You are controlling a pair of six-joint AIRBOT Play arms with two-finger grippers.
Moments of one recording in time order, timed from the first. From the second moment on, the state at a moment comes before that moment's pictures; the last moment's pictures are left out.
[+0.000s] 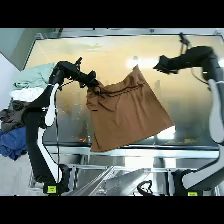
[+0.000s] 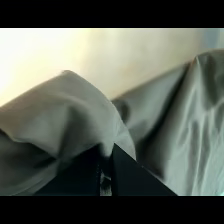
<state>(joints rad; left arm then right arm) -0.05 -2.11 1.94 -2.29 1.22 1.58 -0.05 -1.76 1.77 2.24 -1.19 -1.68</state>
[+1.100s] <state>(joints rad) -0.02 -2.09 1.94 -2.31 1.24 1.62 -0.07 -1.13 0.41 2.38 -0.88 -1.55</state>
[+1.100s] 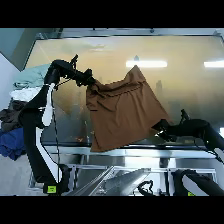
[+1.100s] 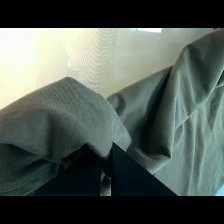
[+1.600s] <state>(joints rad) -0.02 -2.03 1.93 -2.32 1.32 1.63 -0.08 -1.33 0.83 2.37 -0.69 -1.71</state>
